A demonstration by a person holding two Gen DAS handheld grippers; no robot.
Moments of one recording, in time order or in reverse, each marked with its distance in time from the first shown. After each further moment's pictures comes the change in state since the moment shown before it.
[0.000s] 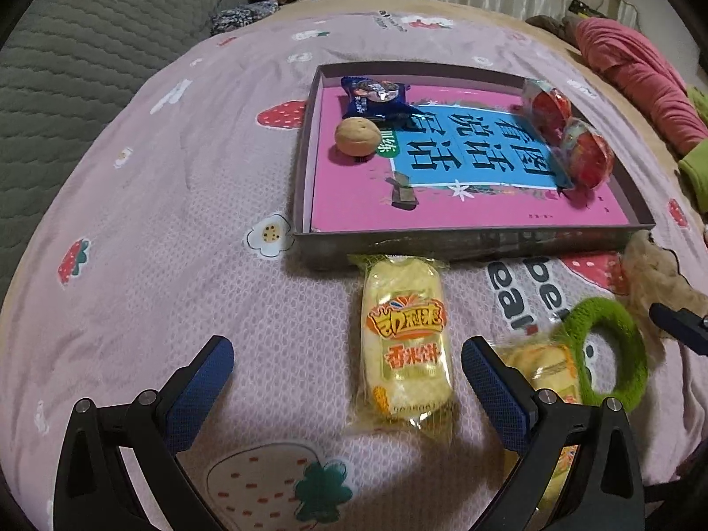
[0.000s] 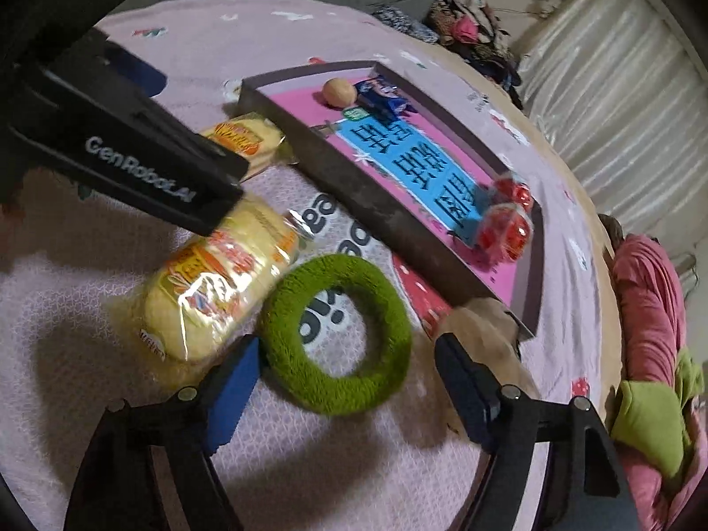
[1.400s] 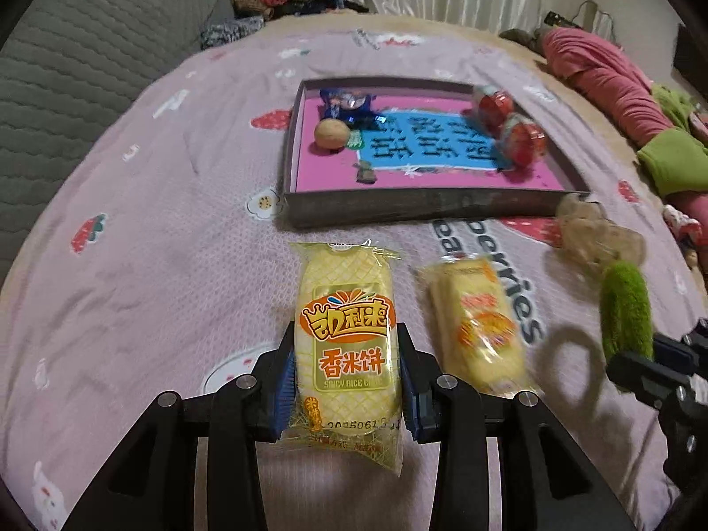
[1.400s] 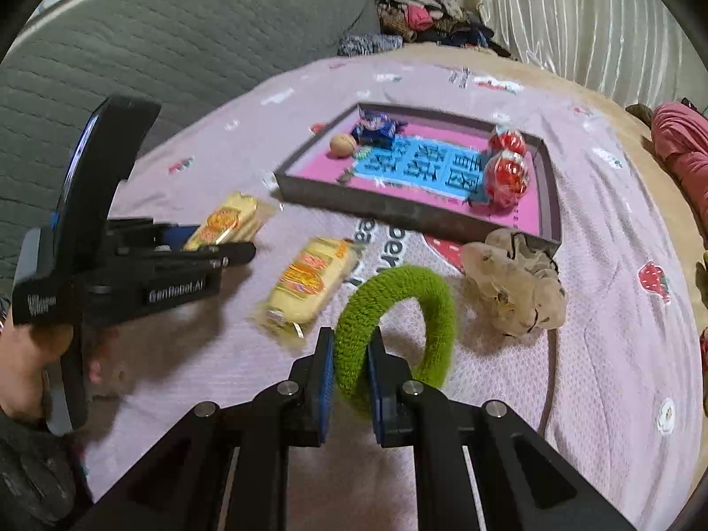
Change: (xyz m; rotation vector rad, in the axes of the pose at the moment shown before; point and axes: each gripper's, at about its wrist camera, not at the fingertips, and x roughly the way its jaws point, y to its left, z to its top) left arm -0.061 -0.003 -0.050 0.021 -0.070 -0.079; right arm -0.072 -0.037 -0.042 0.436 -0.149 0.365
